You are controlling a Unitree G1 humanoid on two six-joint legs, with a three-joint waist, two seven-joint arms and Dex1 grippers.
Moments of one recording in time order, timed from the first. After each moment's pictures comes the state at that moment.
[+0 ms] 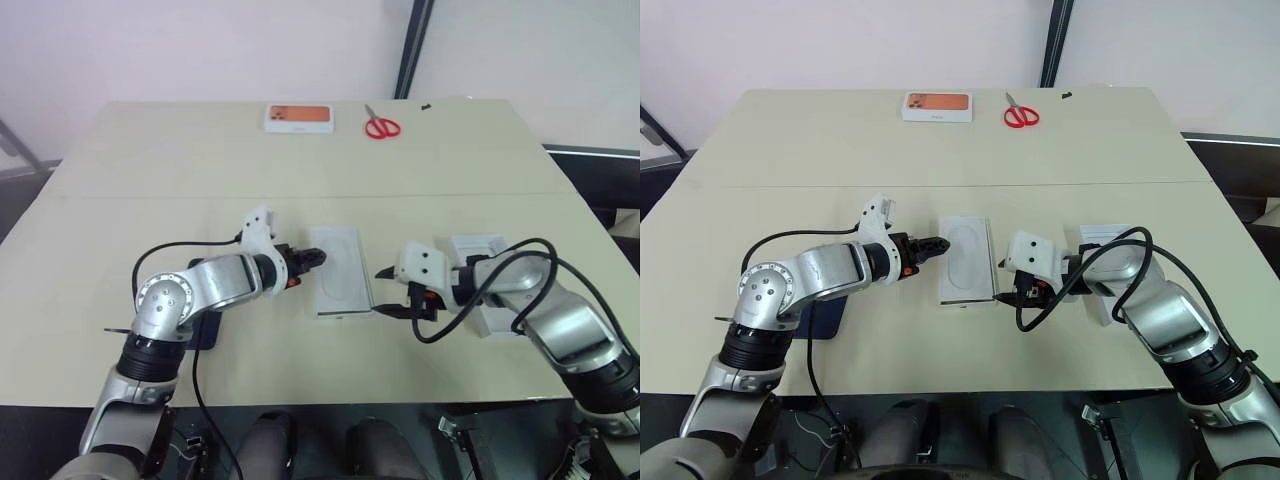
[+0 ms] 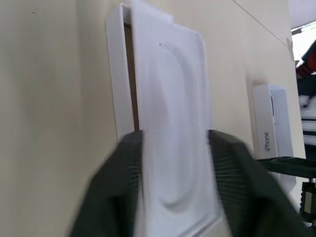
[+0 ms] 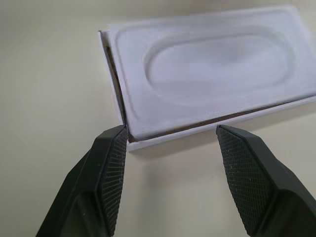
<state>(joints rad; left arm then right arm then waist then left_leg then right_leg) -0.52 0.42 -0.10 -0.16 -1.84 0.92 0.80 -0.42 -0.83 0.25 -0.38 0.17 0.63 1.05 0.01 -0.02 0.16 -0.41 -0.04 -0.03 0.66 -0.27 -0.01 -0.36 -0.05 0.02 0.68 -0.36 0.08</state>
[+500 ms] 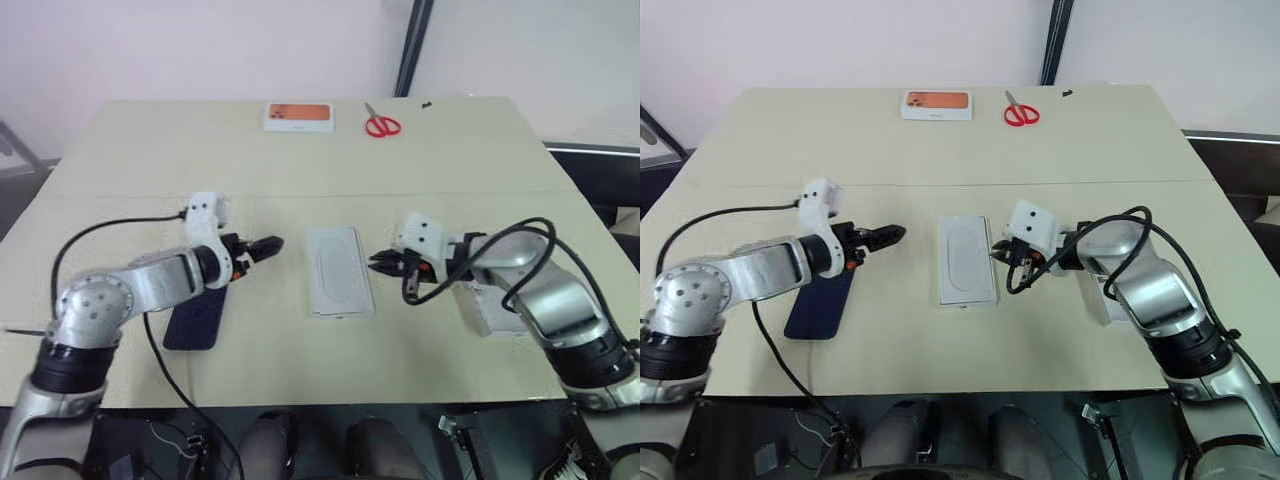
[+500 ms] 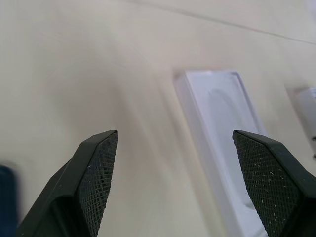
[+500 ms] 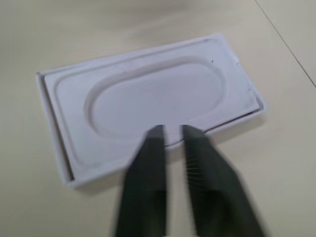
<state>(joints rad) -0.40 0.79 0.01 -0.29 -1.39 0.93 0.23 -0.56 -0.70 0.25 -0.28 0.17 0.69 0.95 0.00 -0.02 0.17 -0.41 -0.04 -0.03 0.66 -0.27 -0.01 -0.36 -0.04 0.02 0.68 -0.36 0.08</state>
